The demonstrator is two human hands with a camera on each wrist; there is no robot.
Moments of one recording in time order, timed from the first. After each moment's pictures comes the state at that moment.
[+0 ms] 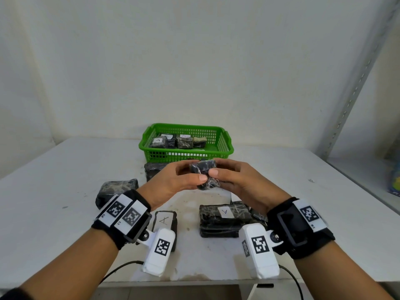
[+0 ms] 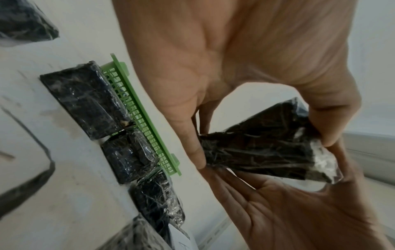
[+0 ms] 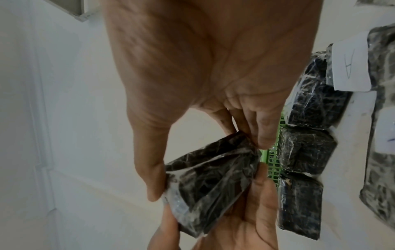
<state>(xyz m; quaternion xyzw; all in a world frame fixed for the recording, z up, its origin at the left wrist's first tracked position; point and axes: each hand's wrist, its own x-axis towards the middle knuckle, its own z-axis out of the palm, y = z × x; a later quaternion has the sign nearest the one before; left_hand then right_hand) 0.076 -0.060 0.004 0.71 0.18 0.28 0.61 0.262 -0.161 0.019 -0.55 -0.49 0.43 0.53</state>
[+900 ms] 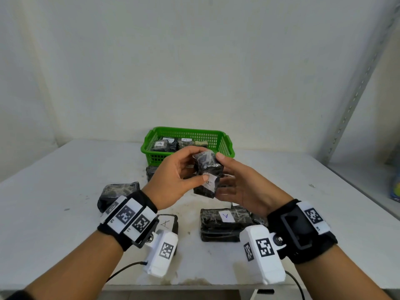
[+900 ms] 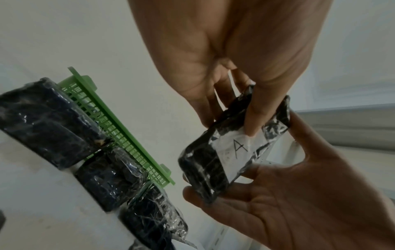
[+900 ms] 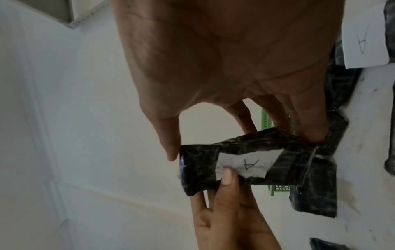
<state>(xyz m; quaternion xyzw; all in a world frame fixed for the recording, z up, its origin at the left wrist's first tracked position) 0.080 -0.069 0.015 0.76 0.12 0.42 0.48 0.254 -0.168 0.032 -0.56 -0.44 0.47 0.51</state>
